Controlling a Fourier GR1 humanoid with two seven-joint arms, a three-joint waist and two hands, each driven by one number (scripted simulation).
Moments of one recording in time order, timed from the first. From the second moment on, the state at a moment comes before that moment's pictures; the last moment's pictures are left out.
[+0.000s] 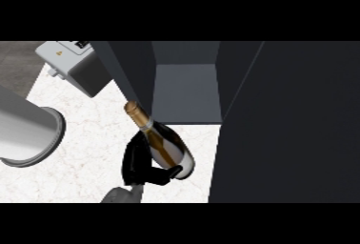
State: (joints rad) left arm -0.15 0.00 -0.42 -1.13 0.71 0.21 -0.56; right arm -0.13 -0.07 0.03 -2.43 -0.16 0.13 0.61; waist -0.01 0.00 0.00
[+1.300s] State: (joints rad) left arm -0.61 0.00 -0.50 -0.67 1.05 0.27 -0.72; right arm -0.08 -0.05 0.02 -2.39 -0.21 0.17 0.52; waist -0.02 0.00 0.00
